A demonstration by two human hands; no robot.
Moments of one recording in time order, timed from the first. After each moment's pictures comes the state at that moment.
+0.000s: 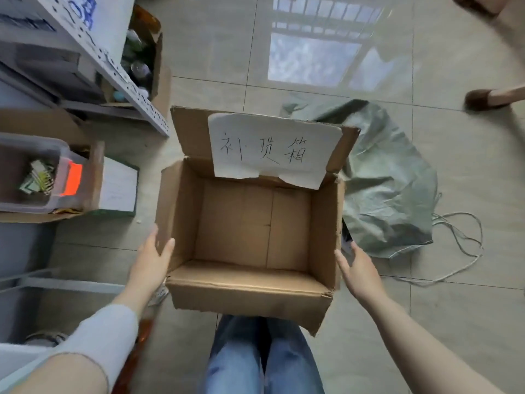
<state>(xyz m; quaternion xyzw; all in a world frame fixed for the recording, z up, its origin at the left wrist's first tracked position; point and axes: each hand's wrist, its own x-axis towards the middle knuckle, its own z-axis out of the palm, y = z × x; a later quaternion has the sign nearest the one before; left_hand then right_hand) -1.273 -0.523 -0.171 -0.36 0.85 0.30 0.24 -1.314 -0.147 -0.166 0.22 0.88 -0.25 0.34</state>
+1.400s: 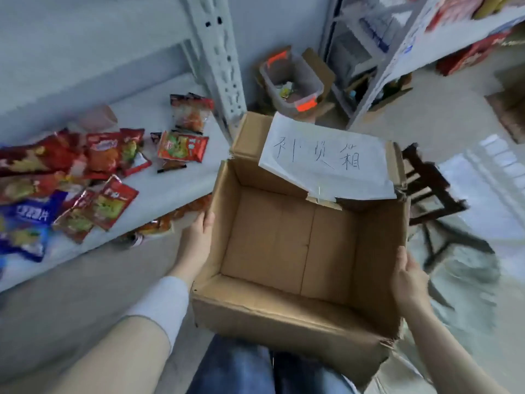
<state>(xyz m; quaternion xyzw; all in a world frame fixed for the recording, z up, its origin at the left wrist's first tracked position) -0.909 -0.395 0.010 -0.66 0.66 0.35 -0.10 -1.218 -0.191 0.029 -0.13 0.91 -0.25 0.29</state>
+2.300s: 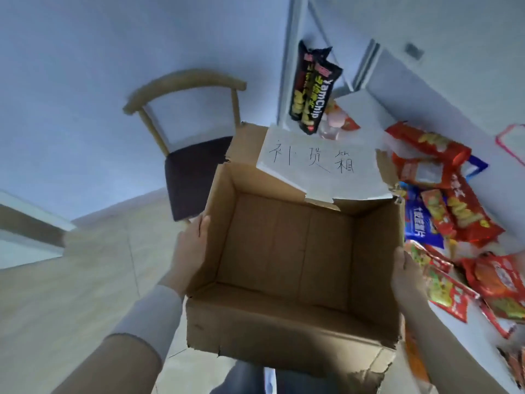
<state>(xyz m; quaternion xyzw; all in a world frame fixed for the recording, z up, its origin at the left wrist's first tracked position) -0.331 -0.041 0.087 -0.92 0.01 0.12 -0.37 -0.516 -0.355 0.108 -0.77 0.53 -0.03 0.35</state>
